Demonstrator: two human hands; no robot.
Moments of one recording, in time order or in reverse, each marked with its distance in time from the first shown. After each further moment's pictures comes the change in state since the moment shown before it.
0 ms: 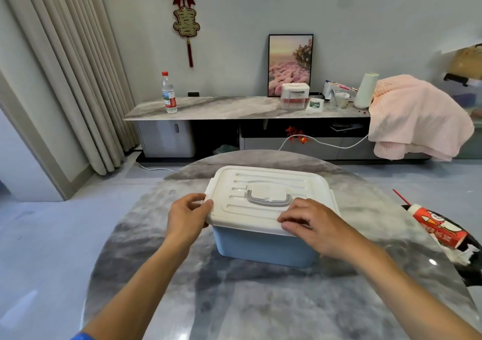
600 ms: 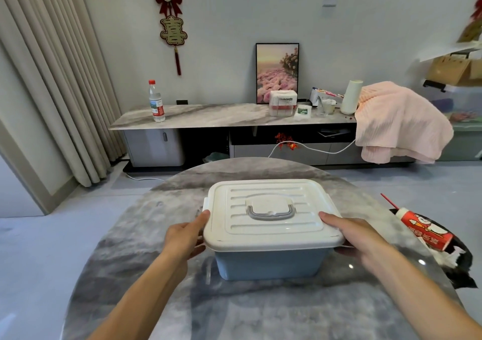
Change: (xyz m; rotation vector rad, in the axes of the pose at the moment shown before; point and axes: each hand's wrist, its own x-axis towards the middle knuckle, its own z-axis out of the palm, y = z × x) left_hand -0.004 0.001 0.020 -0.116 -0.038 -0.285; right_hand -0.026 0.057 -0.023 0.874 0.359 1.056
